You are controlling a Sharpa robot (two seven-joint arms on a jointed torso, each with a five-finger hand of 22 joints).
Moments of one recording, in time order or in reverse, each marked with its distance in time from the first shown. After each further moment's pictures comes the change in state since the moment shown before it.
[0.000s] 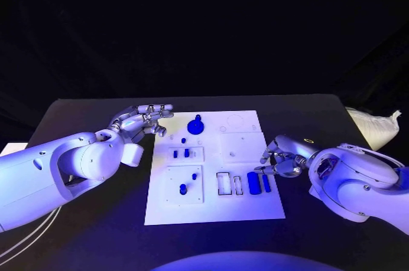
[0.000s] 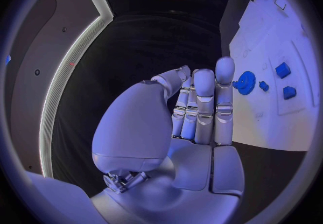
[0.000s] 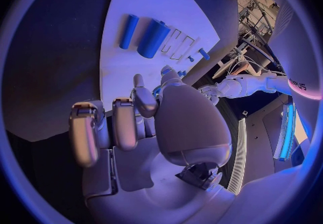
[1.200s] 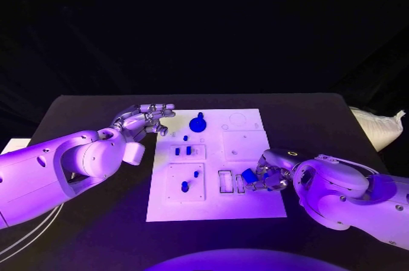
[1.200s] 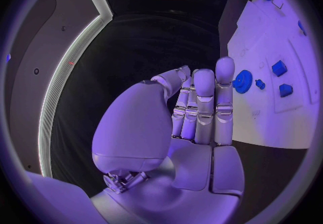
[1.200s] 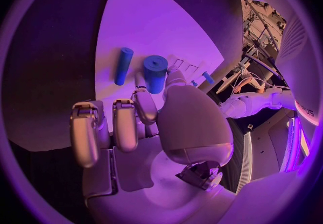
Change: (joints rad) left arm -0.009 -0.007 0.000 -0.003 0.000 0.008 -0.002; left_hand 0.000 0.000 0.000 0.000 0.000 0.000 0.000 0.000 0.000 0.000 0.000 0.000 0.001 -0.001 -0.001 0.000 -0.002 0.000 0.000 0.000 0.000 -0.001; right arm -0.067 0.124 -0.002 -0.058 -0.074 0.101 -0.100; right_hand -0.034 0.000 -0.049 0.003 -0.044 0.001 -0.008 0.051 0.069 0.007 0.000 0.066 0.097 0.000 0.000 0.031 0.010 0.000 0.003 -0.003 0.004 0.000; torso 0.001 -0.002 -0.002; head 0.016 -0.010
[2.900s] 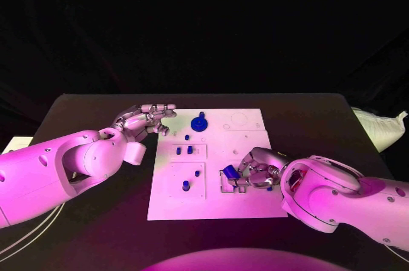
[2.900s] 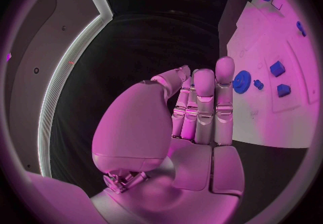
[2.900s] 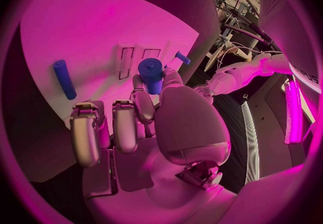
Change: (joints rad) left arm -0.004 0.001 0.000 -0.001 0.000 0.008 -0.003; left_hand 0.000 0.000 -0.003 -0.003 0.000 0.000 0.000 0.000 -0.001 -0.003 0.003 0.004 -0.001 0.000 0.000 0.000 -0.002 0.000 0.000 0.000 -0.005 -0.002; right arm -0.005 0.060 0.023 0.043 0.231 -0.148 0.032; right_hand 0.058 0.090 -0.008 -0.001 0.263 -0.031 -0.004 0.044 0.111 0.000 -0.007 -0.030 0.039 -0.004 -0.011 0.004 0.000 0.000 0.000 -0.007 0.000 0.000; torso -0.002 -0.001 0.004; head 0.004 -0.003
